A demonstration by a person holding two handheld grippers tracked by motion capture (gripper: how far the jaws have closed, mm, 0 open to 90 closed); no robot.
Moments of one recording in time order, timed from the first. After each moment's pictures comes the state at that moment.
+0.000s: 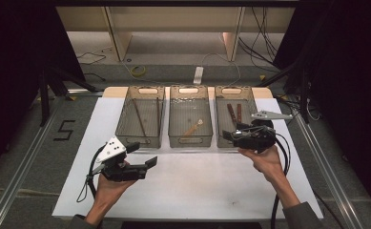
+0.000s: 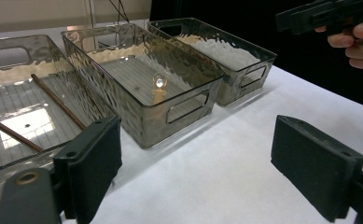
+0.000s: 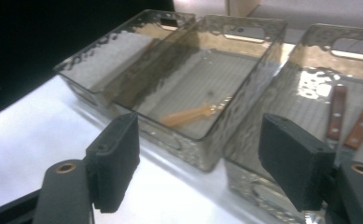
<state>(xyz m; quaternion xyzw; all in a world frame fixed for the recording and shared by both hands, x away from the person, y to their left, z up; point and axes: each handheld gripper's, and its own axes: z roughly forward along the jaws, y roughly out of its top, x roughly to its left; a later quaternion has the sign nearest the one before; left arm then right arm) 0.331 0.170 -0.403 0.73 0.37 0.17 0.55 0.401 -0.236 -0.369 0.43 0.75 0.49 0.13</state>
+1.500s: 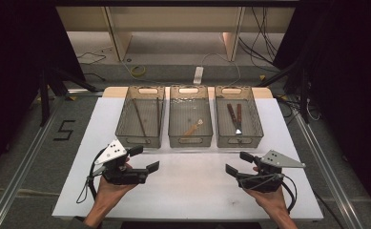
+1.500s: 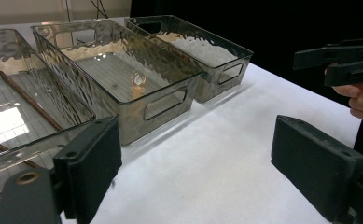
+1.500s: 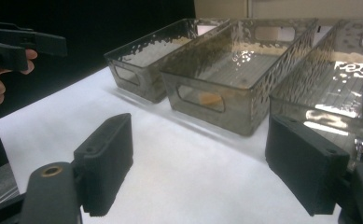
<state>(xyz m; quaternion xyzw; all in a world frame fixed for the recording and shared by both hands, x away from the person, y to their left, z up) 0.326 0.168 -0.405 0.74 0.35 0.14 0.56 0.315 -0.249 -0.421 0.38 0.73 0.55 0.15</state>
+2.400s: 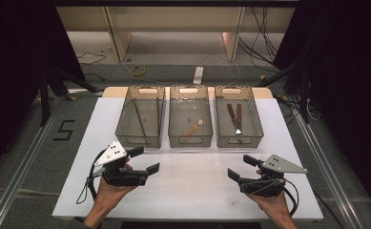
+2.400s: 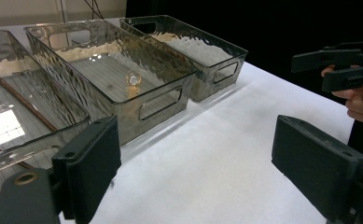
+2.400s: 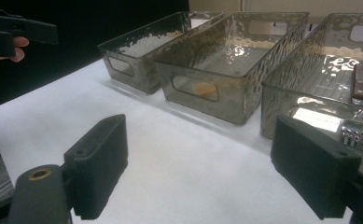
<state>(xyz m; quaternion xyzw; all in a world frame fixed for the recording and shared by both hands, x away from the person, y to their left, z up) 0.323 0.168 -0.405 0.74 0.34 0.14 0.56 0.306 -0.253 -0.426 0.38 0.73 0.54 0.17</state>
